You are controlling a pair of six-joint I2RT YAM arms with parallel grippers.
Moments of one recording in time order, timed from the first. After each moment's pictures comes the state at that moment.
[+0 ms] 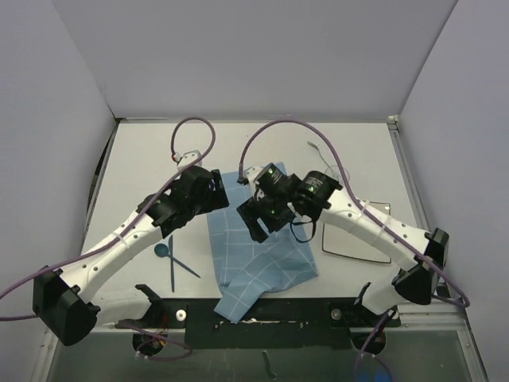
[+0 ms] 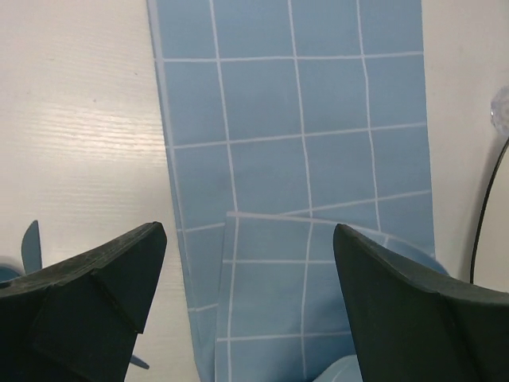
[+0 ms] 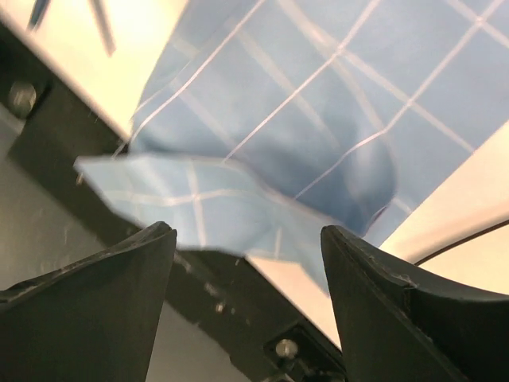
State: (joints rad) left arm -0.75 1.17 1.02 -0.62 -0.43 -0.75; right arm 1.05 1.44 1.50 -1.09 -0.03 0.22
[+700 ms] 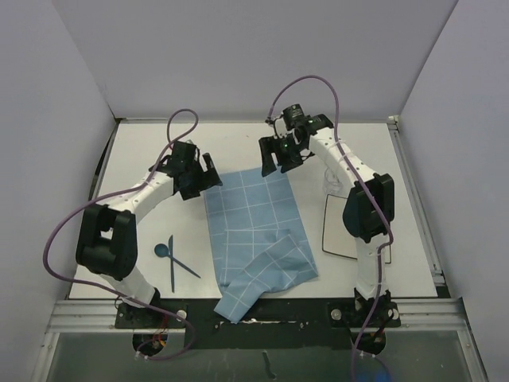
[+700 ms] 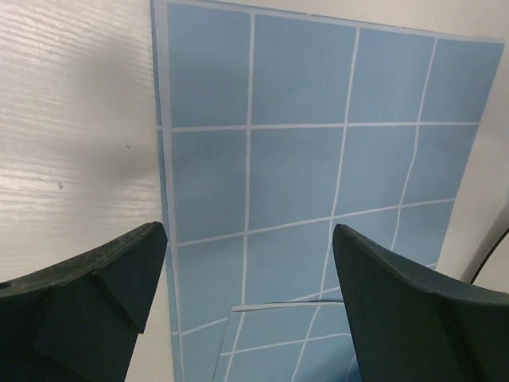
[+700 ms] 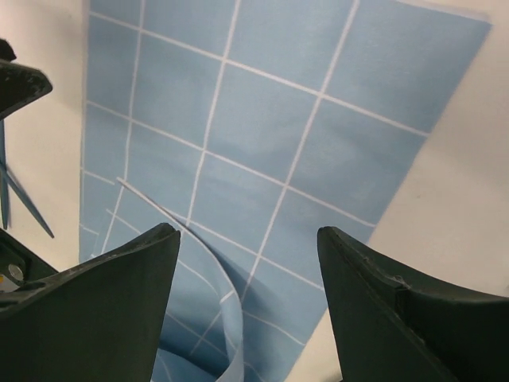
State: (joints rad) left arm -0.32 1.63 1.15 -0.42 0.04 -0.69; right arm 0.46 2.08 2.01 -1.03 -0.32 0.09
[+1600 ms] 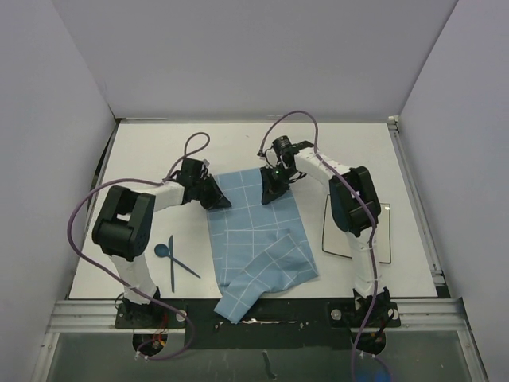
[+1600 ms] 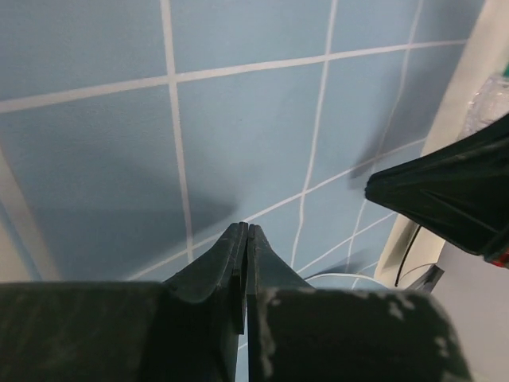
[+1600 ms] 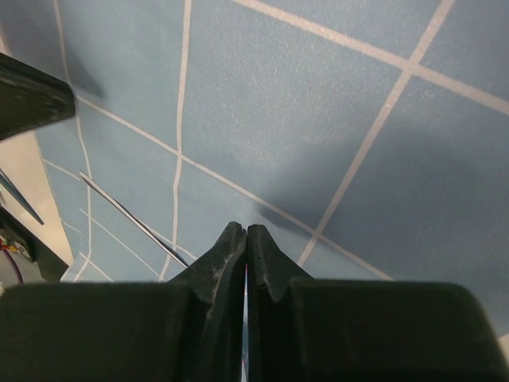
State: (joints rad) left arm -0.30 1.81 1.01 -0.11 0.40 -0.80; right arm 0.46 2.23 1.76 -0.83 -0.49 0.13
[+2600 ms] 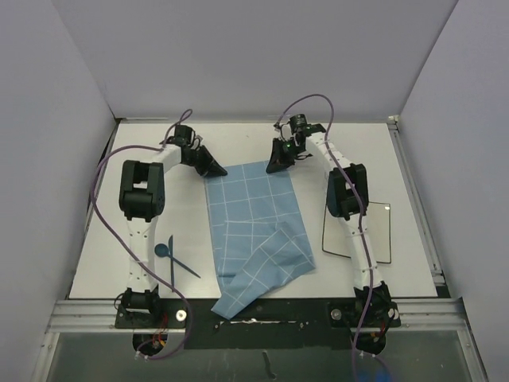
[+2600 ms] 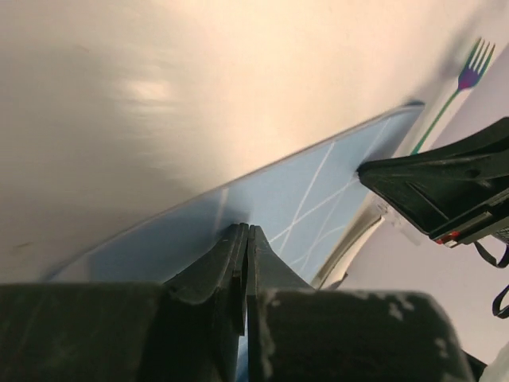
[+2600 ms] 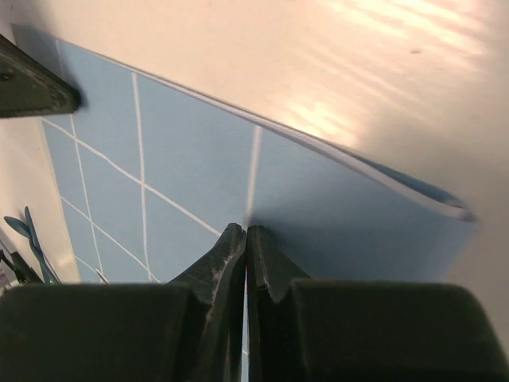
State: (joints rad) left arm -0.15 2.39 1.78 -0.46 0.66 -0.84; right arm 0.31 2.63 2.37 -0.87 -0.61 0.21
